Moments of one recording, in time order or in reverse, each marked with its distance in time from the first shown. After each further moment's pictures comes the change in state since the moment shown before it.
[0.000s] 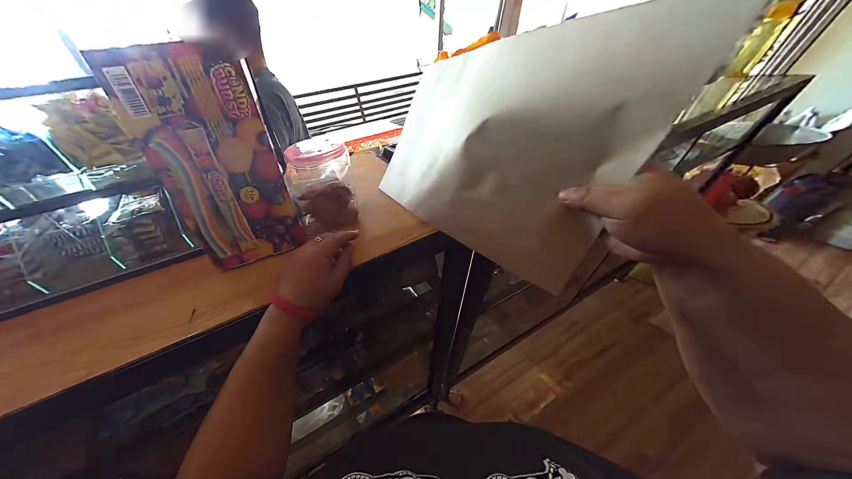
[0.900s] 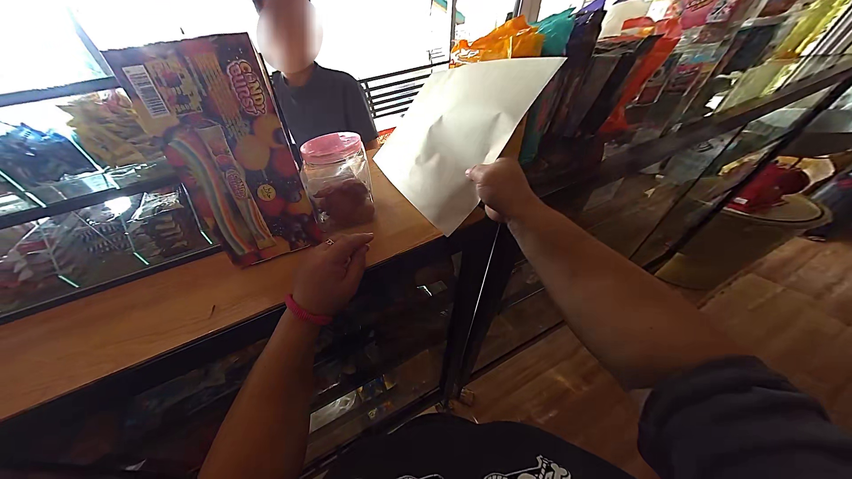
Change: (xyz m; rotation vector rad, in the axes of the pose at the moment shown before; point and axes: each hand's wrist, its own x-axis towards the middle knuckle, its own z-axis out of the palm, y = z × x) left_hand -0.008 -0.005 0.003 -0.060 0.167 0.117; right_hand 0.089 0.059 0.116 0.031 0.062 0.119
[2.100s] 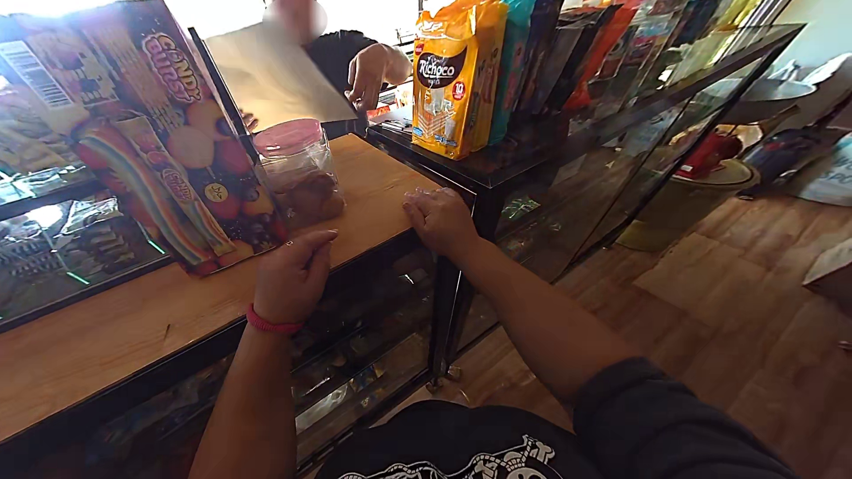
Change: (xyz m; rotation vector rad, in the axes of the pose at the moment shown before) left_hand -0.001 0.000 -0.004 0.055 0.010 -0.030; right_hand -0.037 0.080 0.018 -0.789 -0.054 -0.692
